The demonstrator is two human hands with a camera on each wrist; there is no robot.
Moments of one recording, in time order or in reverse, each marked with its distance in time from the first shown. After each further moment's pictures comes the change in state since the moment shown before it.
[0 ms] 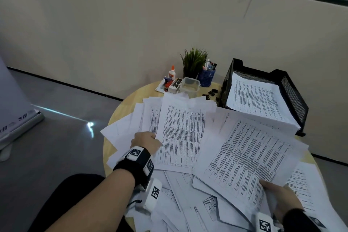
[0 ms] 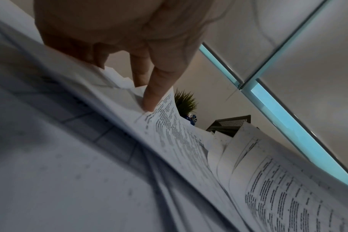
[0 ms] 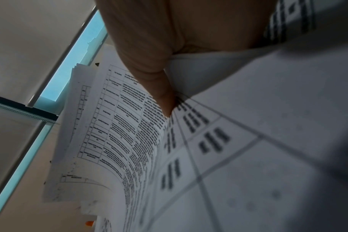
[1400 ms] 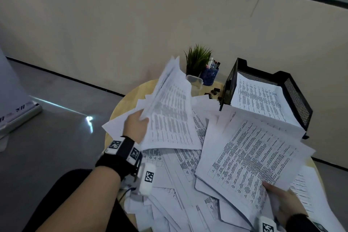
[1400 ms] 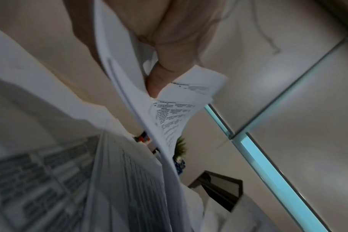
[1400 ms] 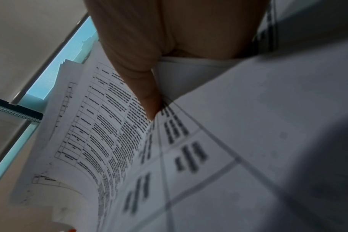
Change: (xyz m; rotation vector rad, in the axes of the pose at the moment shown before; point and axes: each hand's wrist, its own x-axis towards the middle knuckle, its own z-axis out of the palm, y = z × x) left_hand -0.006 0.008 -0.051 -0.395 0.102 0.215; right_hand -0.021 -0.018 0.004 0.212 -0.071 0.039
